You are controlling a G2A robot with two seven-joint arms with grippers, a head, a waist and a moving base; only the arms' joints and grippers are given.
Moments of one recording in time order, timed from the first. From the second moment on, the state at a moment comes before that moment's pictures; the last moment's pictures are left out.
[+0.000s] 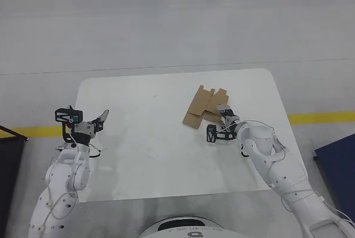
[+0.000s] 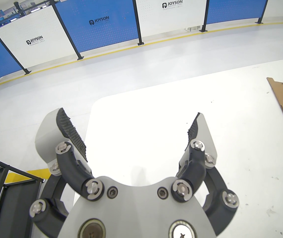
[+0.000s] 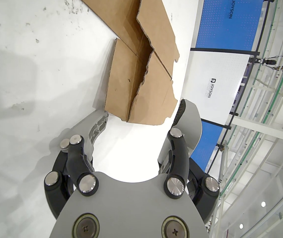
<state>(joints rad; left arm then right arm) 1.73 -1.15 -1.60 -1.80 1.33 0.00 0.00 -1.27 -1.11 1.10 -1.44 -2.50 -0.50 -0.01</state>
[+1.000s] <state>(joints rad) 1.73 -1.15 -1.60 -1.80 1.33 0.00 0.00 -1.19 -1.16 1.00 -1.31 -2.57 -0.23 0.05</state>
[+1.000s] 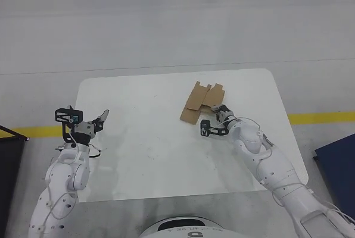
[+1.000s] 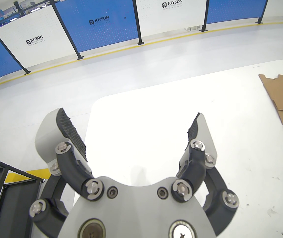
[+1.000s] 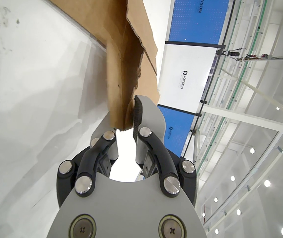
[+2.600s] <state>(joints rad) 1.73 -1.15 -1.60 -1.80 1.33 0.00 0.00 -1.78 -1.02 1.54 -1.93 -3.07 0.70 -0.30</state>
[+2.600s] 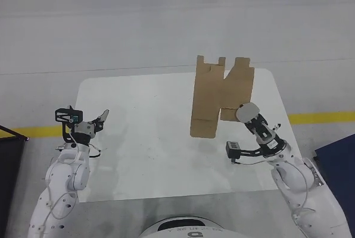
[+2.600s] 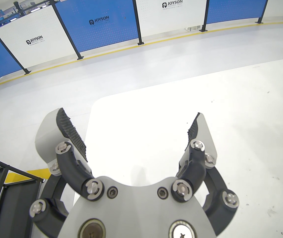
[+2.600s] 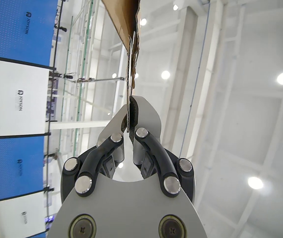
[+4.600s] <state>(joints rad) 1.73 -1.15 -1.60 -1.80 1.33 0.00 0.00 -1.55 -1.01 1.18 -1.85 -0.50 -1.01 -0.63</state>
